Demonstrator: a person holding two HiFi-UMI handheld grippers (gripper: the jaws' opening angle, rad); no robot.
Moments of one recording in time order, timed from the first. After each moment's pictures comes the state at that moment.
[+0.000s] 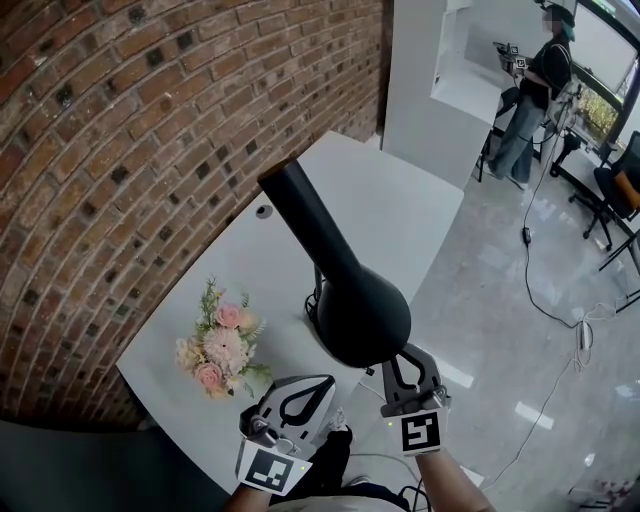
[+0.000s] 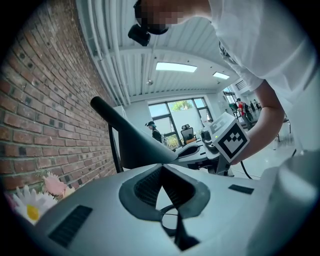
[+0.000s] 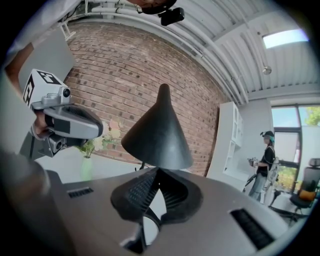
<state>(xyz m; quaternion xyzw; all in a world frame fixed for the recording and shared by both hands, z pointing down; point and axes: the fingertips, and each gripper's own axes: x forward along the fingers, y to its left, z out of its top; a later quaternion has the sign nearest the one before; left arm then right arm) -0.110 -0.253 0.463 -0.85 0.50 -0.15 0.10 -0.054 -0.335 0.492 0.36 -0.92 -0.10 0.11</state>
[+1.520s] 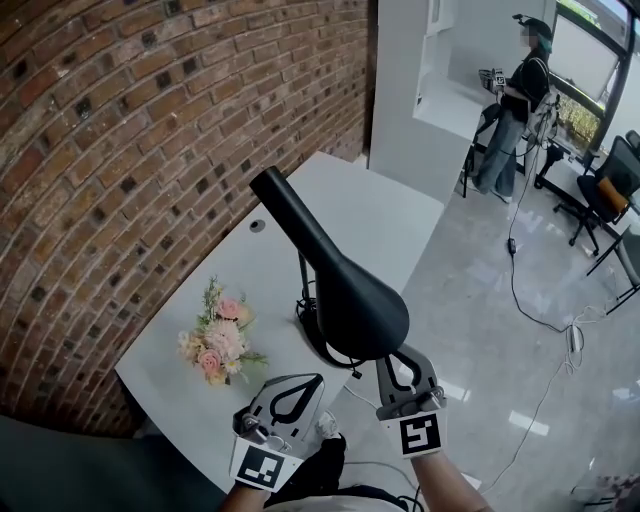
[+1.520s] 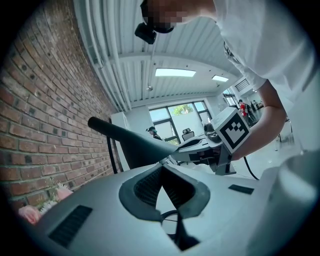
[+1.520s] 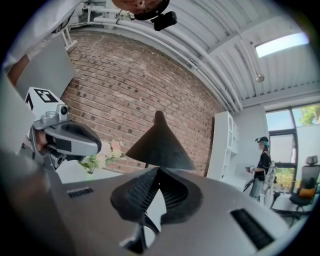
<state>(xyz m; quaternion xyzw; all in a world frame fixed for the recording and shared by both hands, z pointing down) -0.099 -0.223 0.434 -0.84 0.50 -0.13 0.13 -0.032 -0.301 0.435 0.38 -0.92 -0.10 0.06</state>
